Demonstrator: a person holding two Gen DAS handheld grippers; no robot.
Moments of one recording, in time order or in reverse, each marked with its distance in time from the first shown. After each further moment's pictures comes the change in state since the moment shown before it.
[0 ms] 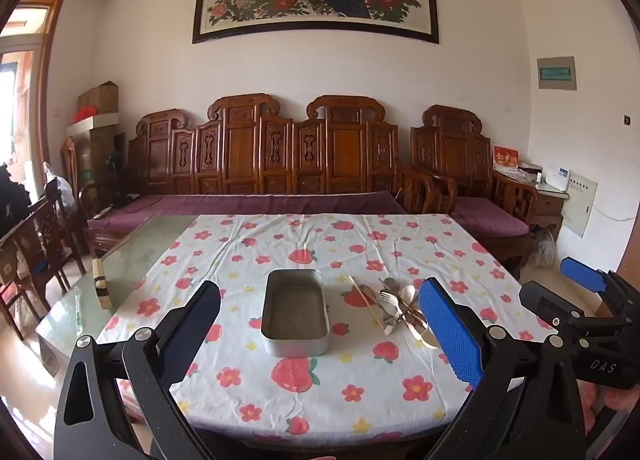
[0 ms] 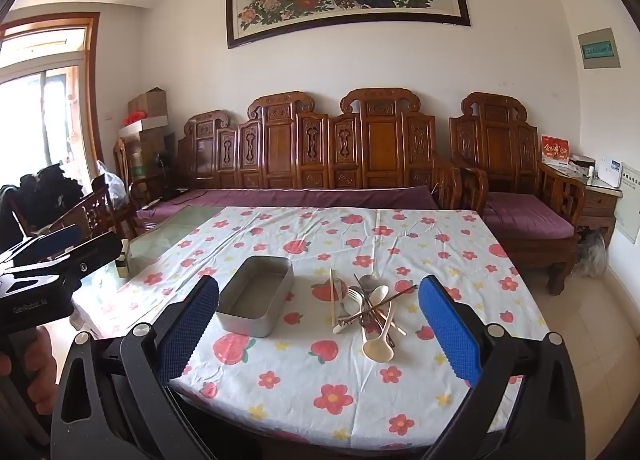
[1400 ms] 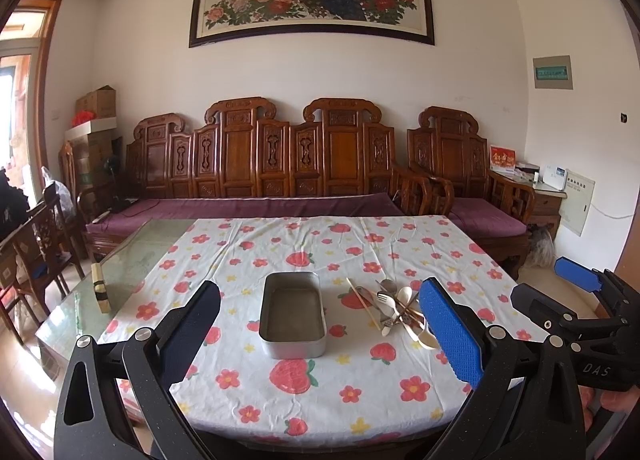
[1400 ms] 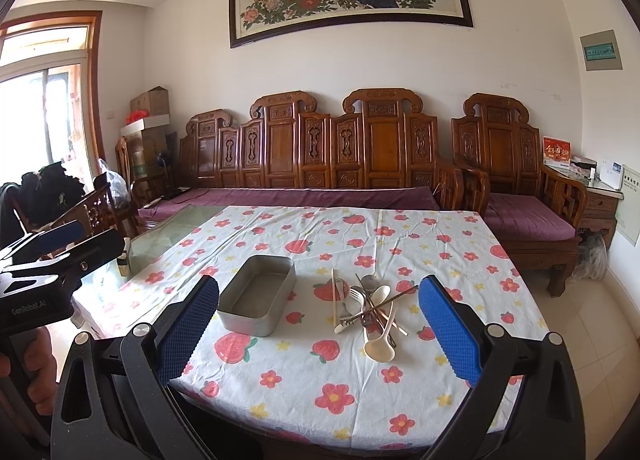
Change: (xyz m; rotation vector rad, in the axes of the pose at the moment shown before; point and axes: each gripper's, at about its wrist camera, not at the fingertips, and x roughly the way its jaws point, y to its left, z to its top) left arm -0.005 -0.002 0.003 0.007 -0.009 -0.011; right arm -0.001 0.003 0.002 0.000 0.001 0.001
